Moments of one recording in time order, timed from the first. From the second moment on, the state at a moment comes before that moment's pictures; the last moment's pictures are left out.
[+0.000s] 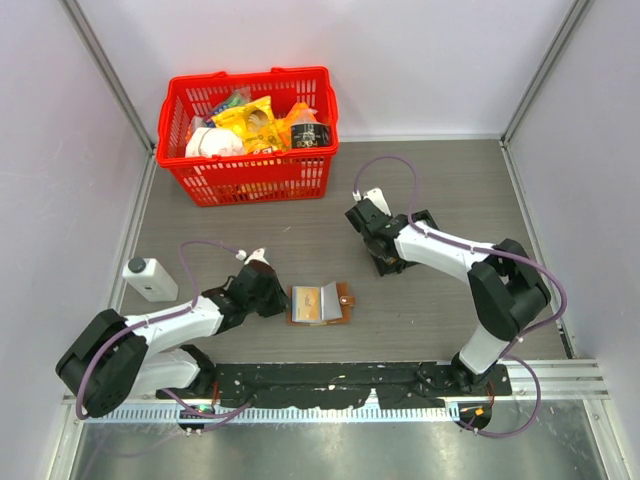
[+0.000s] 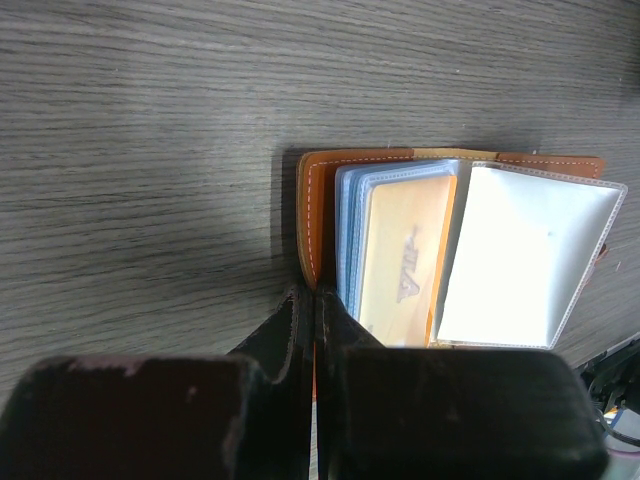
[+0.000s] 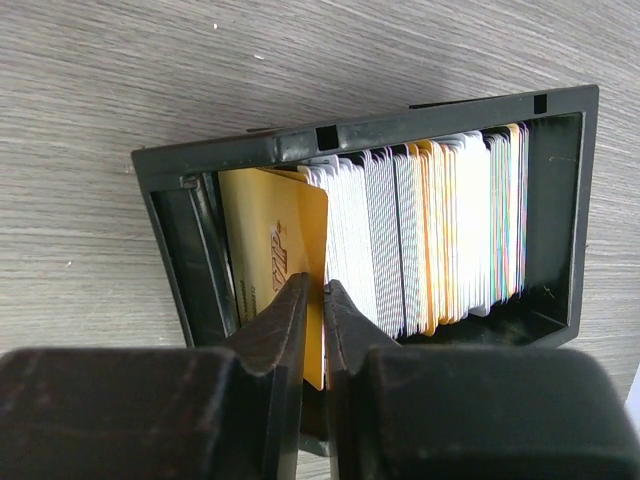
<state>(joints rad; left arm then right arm) -0.71 1.19 0.38 -0.02 -0.01 -0.91 0.66 1.68 1.10 -0.52 0.61 0.21</state>
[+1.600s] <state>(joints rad) -0.71 1.10 0.38 -0.10 0.00 -0.92 0.71 1.26 0.99 -0.46 0.30 0.42</state>
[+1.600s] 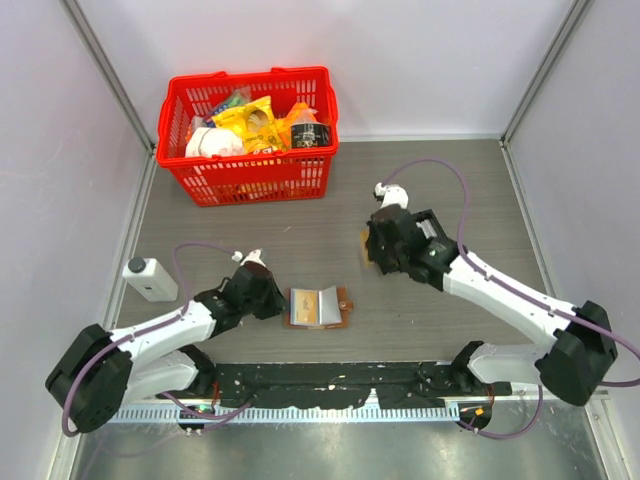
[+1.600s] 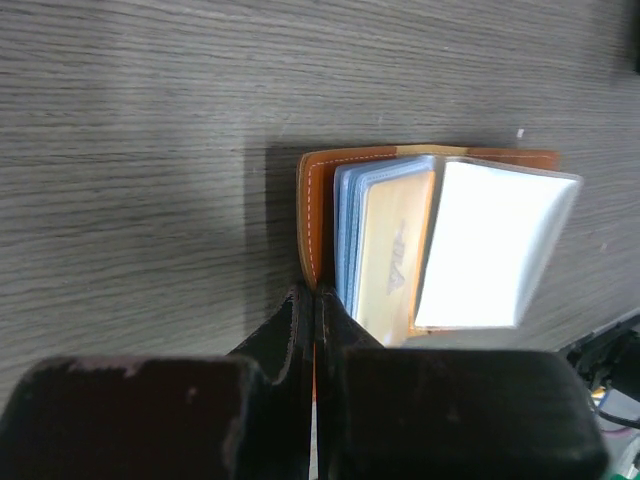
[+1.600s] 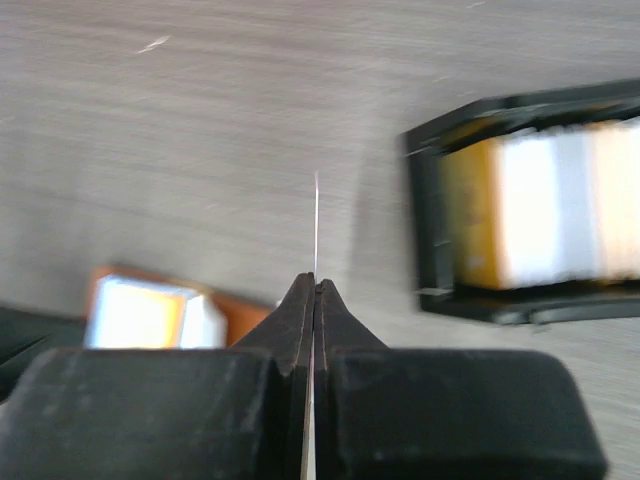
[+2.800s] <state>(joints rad) -0.71 0.93 0.34 -0.15 0.01 -1.02 1.17 1.50 0.81 0.11 0.42 0.91</state>
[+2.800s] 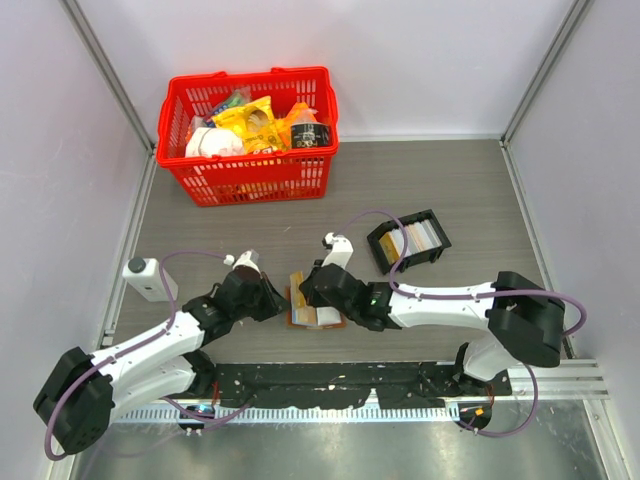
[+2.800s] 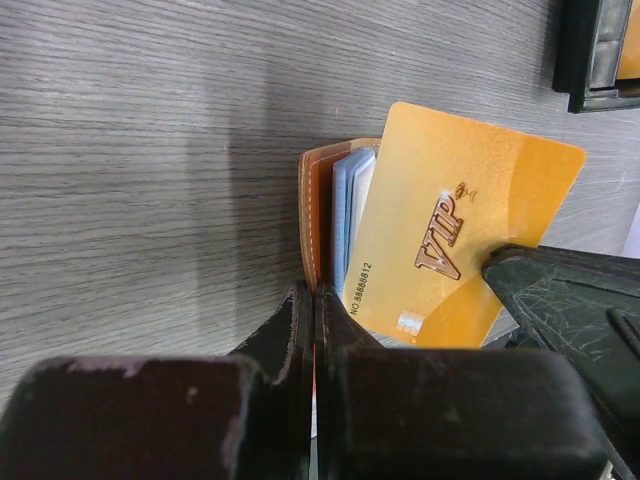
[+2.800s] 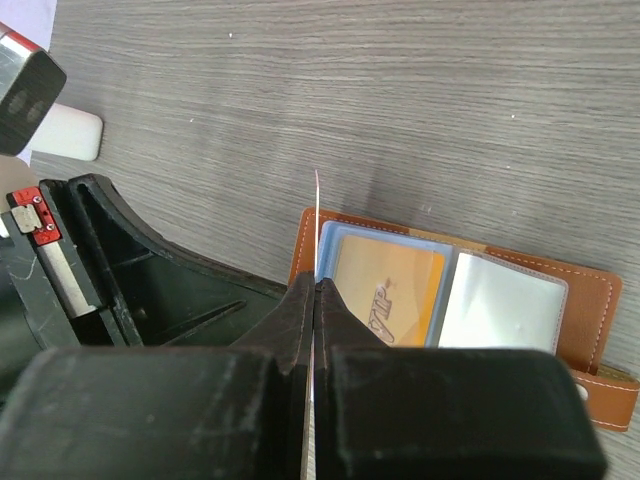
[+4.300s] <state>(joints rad) -0.71 0.95 0.33 -0.15 0.00 -1.01 1.27 1.57 1.01 -0.33 0.68 0.82</state>
